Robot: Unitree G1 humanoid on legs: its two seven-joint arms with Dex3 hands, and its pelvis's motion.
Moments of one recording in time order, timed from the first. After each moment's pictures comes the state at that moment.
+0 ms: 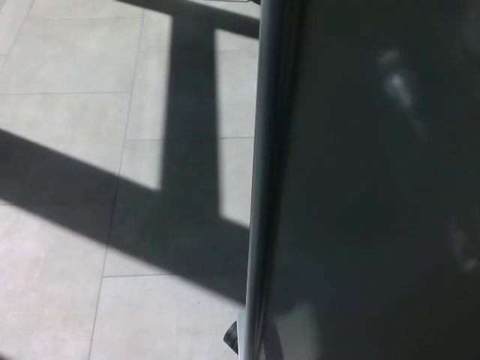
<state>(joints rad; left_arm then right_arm) 0.19 0.43 0.14 0.88 0.05 -0.23 -0.08 0.08 -0.38 -0.19 0.97 -0.08 -0.35 -0.01</state>
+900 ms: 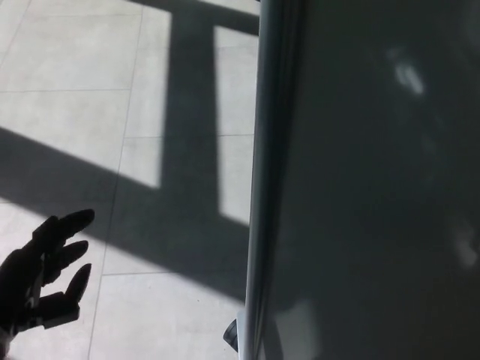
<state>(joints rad) -0.07 0.45 0.07 0.37 -0.09 -0.21 -0.36 0.06 -0.43 -0.24 1.10 -0.05 -0.66 0.00</state>
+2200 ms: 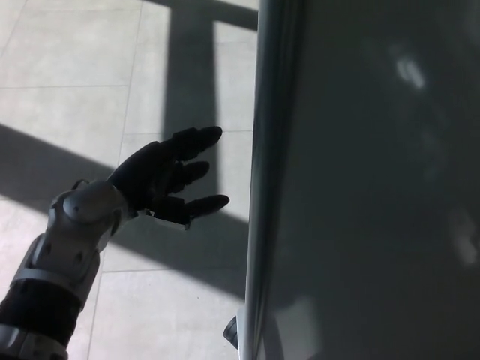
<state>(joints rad) -0.62 0.32 -0.17 0.61 -0.05 0.08 -0.49 0.08 -0.44 -0.24 1.10 -0.04 -0.69 0.02</state>
